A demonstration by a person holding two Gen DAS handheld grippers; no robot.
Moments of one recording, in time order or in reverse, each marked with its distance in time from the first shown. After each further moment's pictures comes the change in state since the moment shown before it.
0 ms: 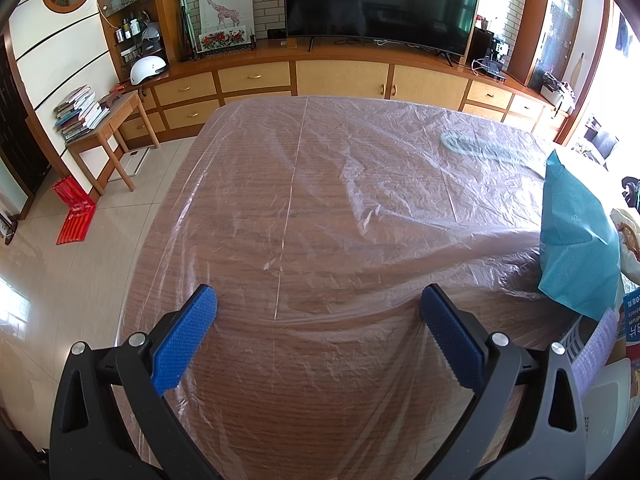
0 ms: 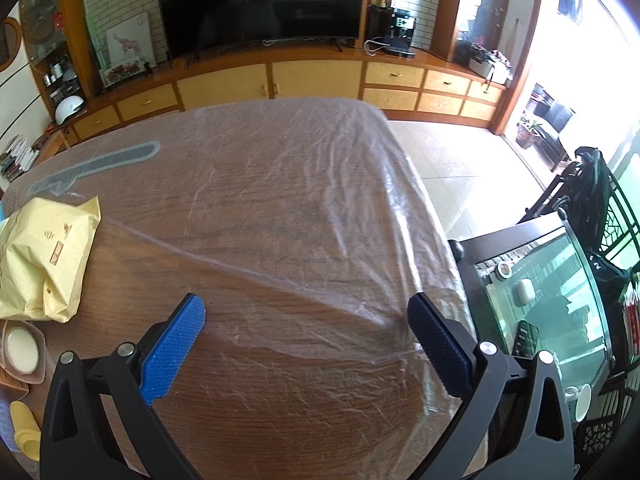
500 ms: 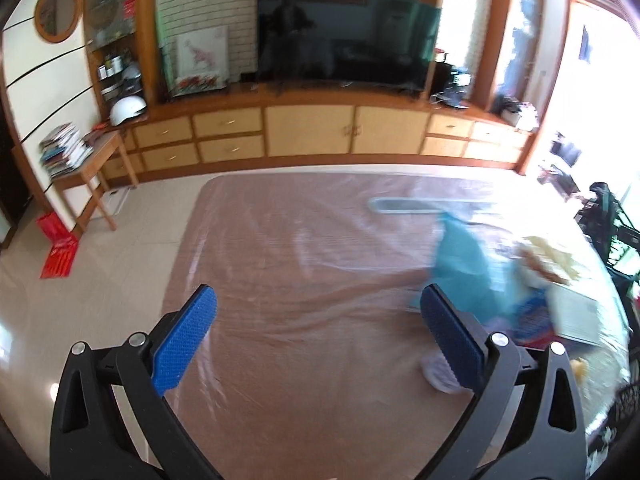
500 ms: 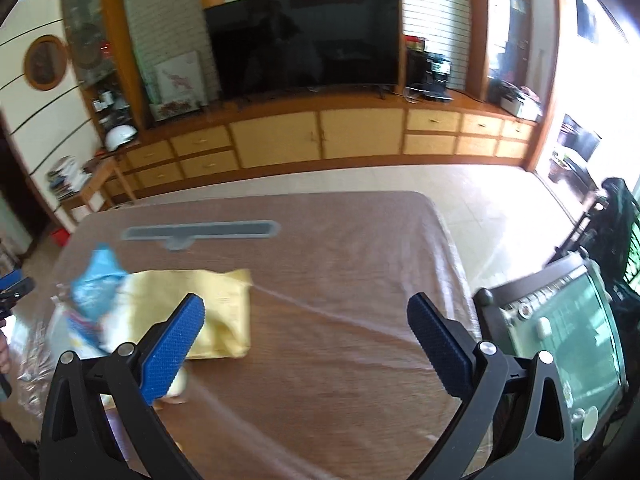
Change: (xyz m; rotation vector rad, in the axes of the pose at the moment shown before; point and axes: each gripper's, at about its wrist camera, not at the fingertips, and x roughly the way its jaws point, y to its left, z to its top) left arm -0.097 -0.018 0.011 0.057 -0.151 -0.132; right arm -0.100 0.056 0.031 -0.067 -0.133 0.200
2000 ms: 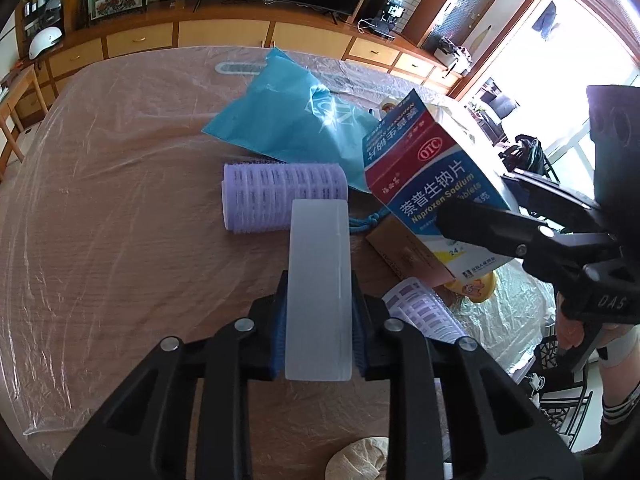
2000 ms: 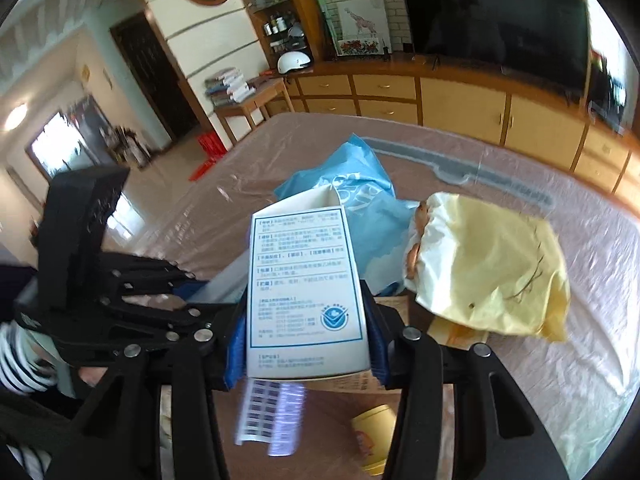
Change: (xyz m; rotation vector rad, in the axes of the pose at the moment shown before) left arm 0.014 -0.073 -0.067 -0.024 0.297 -0.309; right arm 0.023 0.154 -0.055 -0.281 0.189 0.518
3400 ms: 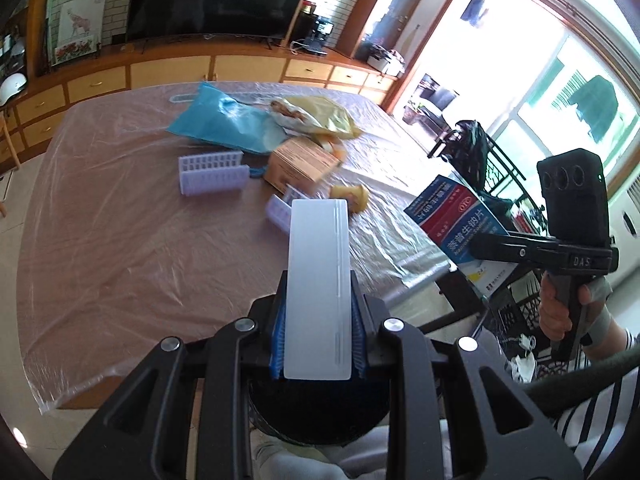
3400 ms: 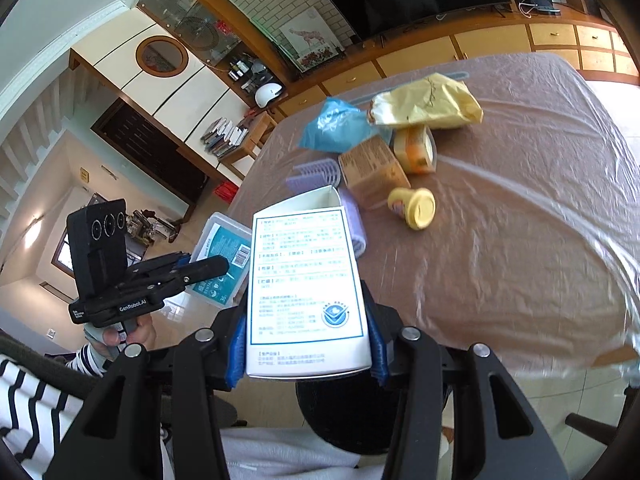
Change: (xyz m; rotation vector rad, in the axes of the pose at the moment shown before) left arm -0.102 -0.053 -0.079 0.183 -0.079 -0.139; right arm -0.118 0.032 -0.144 0.357 -0.089 0.117
